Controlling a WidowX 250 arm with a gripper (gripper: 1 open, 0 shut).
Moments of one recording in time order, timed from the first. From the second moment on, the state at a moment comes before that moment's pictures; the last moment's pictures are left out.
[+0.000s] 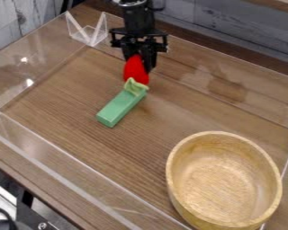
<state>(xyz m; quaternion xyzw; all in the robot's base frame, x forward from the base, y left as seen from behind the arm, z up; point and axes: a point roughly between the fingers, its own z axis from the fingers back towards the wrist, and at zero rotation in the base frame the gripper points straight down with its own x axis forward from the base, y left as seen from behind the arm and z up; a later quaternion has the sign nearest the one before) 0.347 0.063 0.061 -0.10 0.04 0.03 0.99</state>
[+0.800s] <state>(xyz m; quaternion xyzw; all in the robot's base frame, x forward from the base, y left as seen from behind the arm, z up) 0.333 0.012 0.043 -0.10 0.05 -0.03 0.99</state>
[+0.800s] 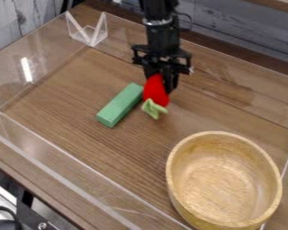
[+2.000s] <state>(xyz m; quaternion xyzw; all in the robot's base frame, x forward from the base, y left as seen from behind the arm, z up) 0.341 -0.007 0.022 -0.08 0.03 -0.04 1.00</state>
